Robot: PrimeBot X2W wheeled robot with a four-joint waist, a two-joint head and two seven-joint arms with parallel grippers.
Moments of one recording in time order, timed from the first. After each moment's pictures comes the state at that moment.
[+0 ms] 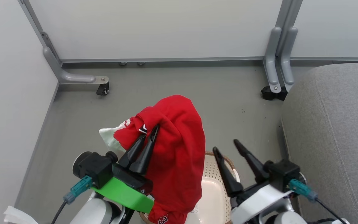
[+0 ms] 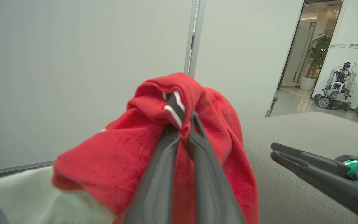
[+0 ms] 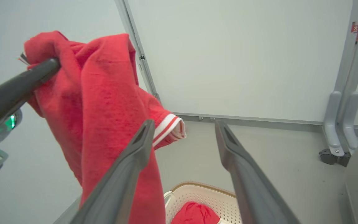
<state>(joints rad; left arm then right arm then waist) -0.22 0.25 -0.55 0.06 -0.52 -0.13 -0.26 -0.01 -0.05 0.33 0.02 0.26 0.13 -0.11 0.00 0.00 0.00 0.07</state>
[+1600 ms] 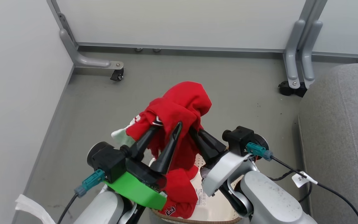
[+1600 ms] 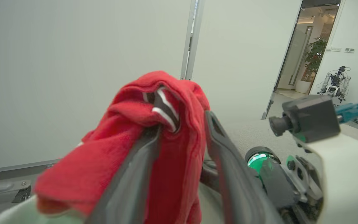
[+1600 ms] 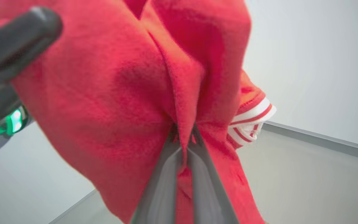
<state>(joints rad) -0.29 0.23 -0.63 0.04 -0.55 -0.13 -0.26 -0.42 -0.05 0.62 0.43 0.41 0.13 -0.23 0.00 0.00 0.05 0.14</state>
